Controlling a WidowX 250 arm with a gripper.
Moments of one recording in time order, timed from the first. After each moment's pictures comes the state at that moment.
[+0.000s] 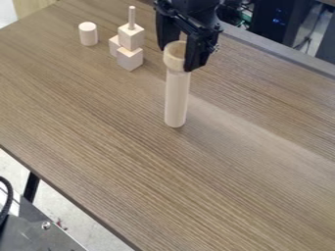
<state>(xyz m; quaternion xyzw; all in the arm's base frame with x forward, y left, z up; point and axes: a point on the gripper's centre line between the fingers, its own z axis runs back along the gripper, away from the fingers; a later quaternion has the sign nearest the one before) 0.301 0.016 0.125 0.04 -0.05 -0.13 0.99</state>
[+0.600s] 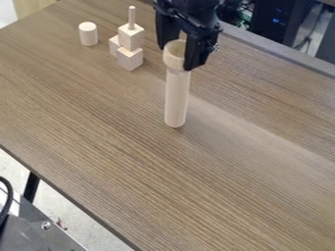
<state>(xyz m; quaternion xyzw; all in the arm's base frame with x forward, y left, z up) 0.302 0.017 0.125 0.04 -0.06 -0.13 0.99</state>
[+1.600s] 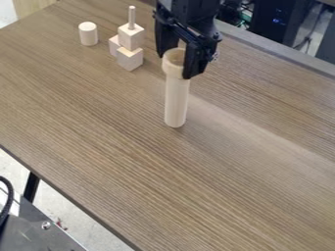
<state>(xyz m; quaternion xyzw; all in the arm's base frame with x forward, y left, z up) 0.298 0.016 0.115 0.04 -0.05 -0.13 0.99</state>
